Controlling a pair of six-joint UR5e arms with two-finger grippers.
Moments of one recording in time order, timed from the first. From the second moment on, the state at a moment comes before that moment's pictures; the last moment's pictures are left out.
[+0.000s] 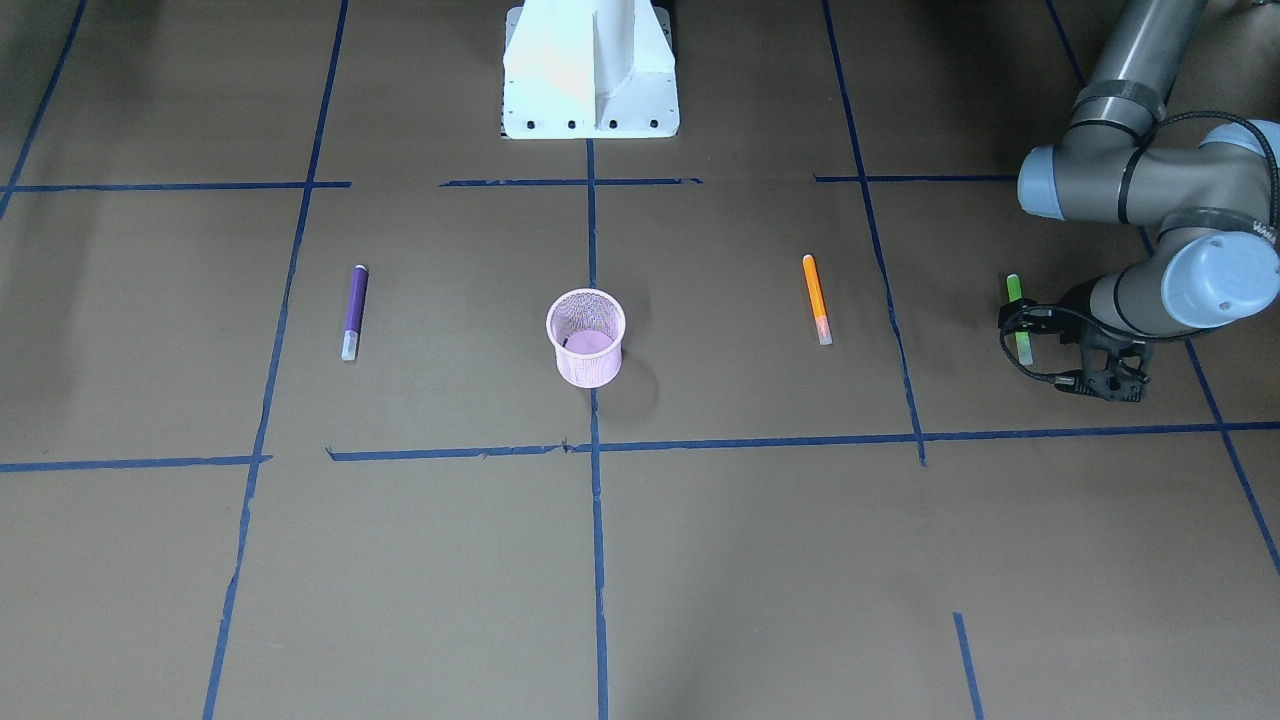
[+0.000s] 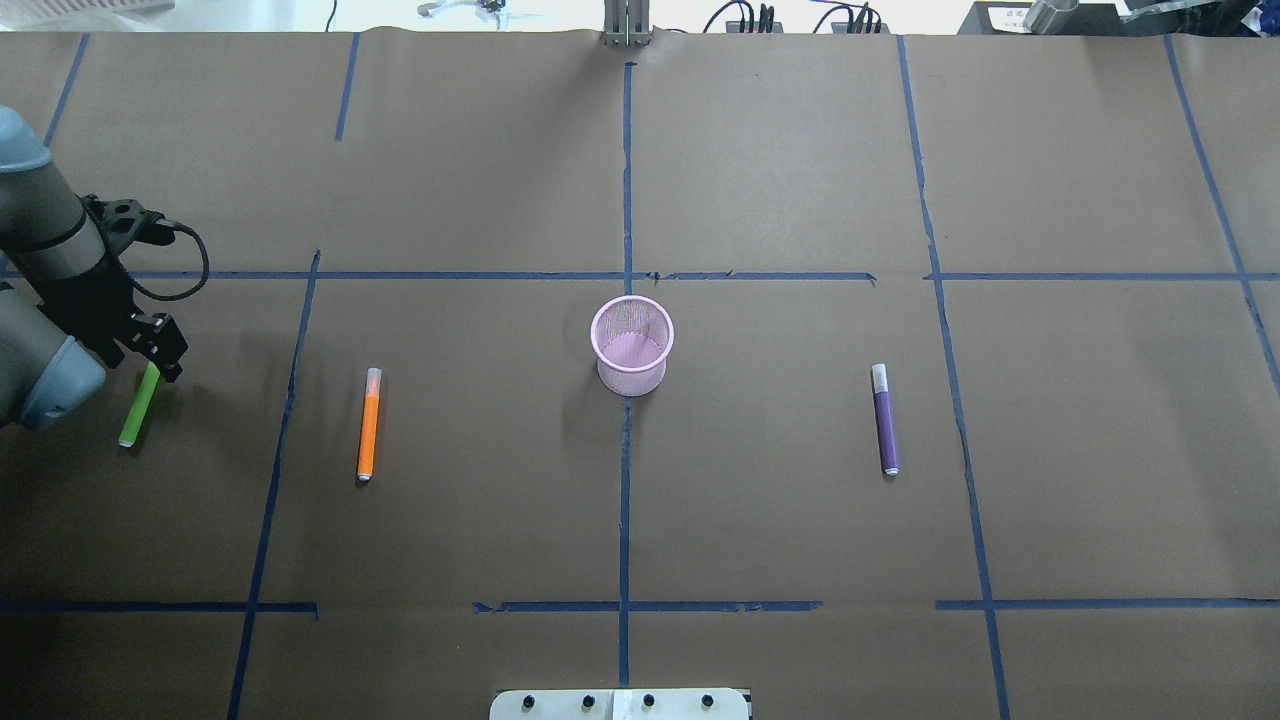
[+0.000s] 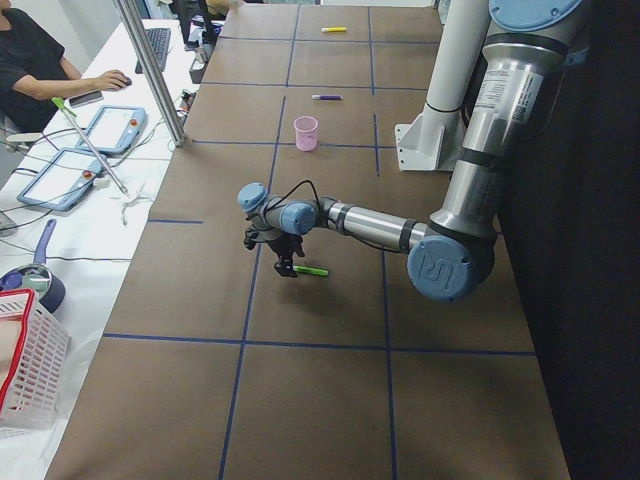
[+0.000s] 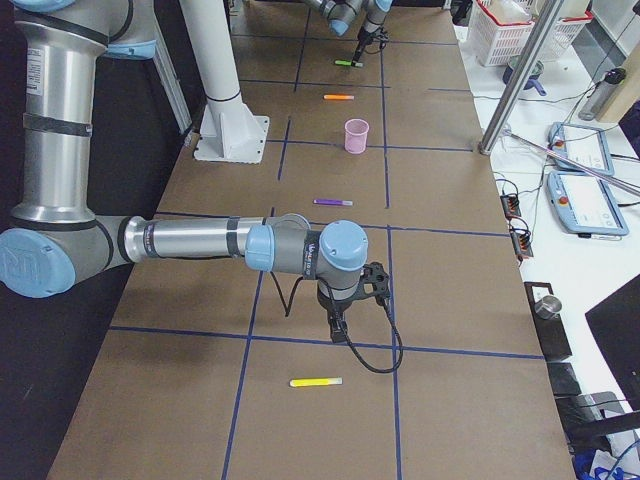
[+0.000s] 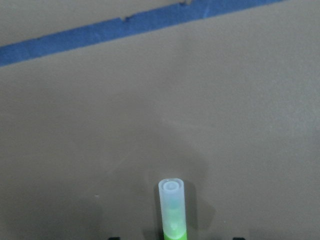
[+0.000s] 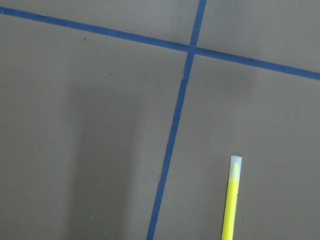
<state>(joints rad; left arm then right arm) -0.98 -1.81 -1.47 -1.56 -2.33 -0.29 1.58 -1.71 1.79 -1.70 2.35 -0.25</state>
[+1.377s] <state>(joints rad) -0.97 -1.81 -1.47 -1.56 -2.33 -0.27 1.58 -1.71 1.79 -1.70 2.35 -0.25</state>
